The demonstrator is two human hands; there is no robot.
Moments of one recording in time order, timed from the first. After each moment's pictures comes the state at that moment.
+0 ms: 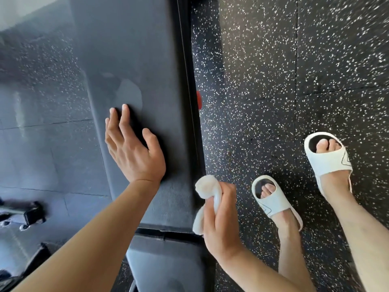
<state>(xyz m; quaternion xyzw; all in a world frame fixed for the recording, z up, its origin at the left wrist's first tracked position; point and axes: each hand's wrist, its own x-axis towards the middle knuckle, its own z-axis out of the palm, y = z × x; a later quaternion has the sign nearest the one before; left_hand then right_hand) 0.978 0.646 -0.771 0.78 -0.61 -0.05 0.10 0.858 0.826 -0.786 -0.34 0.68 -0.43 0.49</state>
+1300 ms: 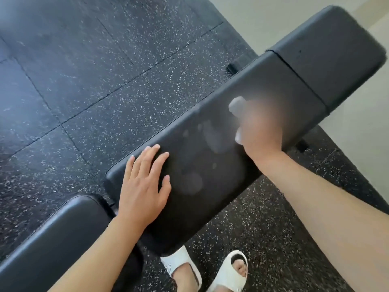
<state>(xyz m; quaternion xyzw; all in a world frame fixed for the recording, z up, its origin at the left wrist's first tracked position) 1.017 0.751 -0.760 0.85 -0.49 -0.08 0.14 0.871 0.464 -0.741 -0.87 0.48 -0.08 0.12</state>
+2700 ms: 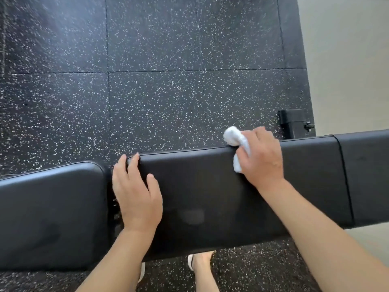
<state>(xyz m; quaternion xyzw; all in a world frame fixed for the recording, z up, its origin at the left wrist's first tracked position) 0.993 0.728 -0.738 0.95 0.08 -0.08 0.29 0.986 0.431 -0.744 -0.99 0.11 -0.05 0.11</state>
